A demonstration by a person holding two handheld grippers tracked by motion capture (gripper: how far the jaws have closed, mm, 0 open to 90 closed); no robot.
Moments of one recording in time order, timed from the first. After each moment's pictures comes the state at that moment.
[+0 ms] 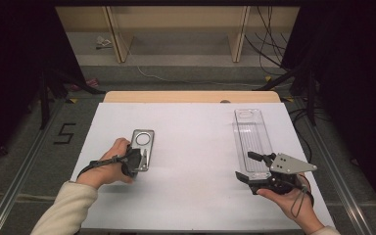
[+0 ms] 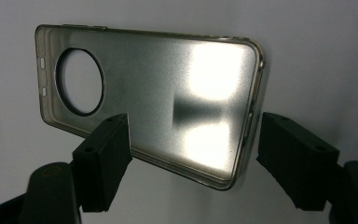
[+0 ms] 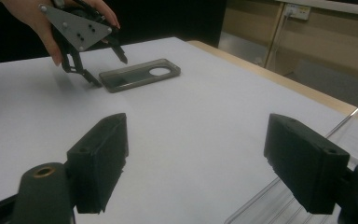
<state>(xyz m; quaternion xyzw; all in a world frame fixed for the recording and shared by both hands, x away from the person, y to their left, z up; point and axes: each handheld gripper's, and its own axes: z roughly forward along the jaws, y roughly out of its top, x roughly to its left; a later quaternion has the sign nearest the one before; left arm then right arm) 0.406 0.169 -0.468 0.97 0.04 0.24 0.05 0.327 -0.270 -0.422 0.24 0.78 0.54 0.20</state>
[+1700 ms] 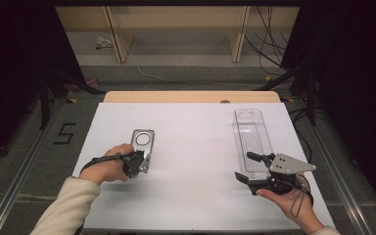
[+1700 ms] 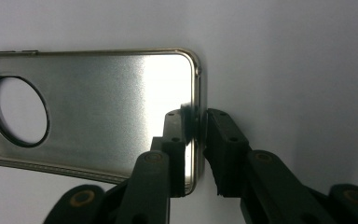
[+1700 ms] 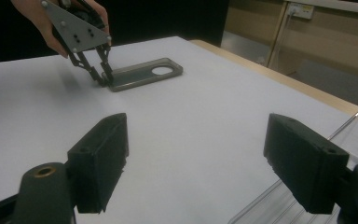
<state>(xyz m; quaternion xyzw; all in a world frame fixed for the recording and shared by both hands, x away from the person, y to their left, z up) 0.409 0.164 -0.465 0.99 -0.02 0.14 0.03 0.327 -0.269 -0.423 0.24 0.78 0.54 0.20</state>
